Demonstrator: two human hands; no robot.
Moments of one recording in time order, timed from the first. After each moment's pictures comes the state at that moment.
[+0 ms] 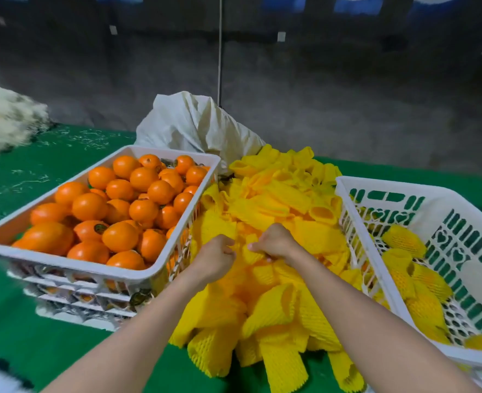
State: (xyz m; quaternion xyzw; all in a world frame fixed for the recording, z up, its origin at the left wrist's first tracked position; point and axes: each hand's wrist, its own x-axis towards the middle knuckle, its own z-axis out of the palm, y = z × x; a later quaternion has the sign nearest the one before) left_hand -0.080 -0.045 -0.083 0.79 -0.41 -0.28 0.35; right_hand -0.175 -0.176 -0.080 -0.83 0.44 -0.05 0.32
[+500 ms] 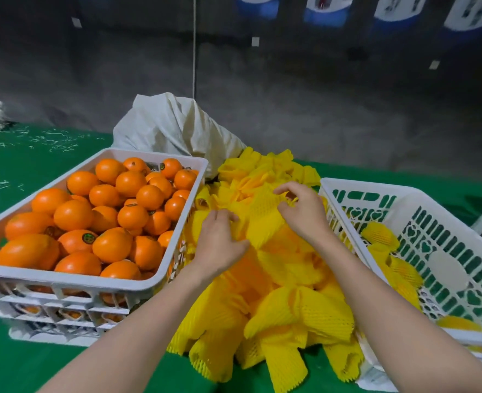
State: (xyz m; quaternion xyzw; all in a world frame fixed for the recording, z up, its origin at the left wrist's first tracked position) left_hand -0.074 -0.050 -0.058 0.76 -0.50 -0.08 0.40; right_hand -0.211 -0.156 0.000 -0.83 0.36 -0.36 0.21
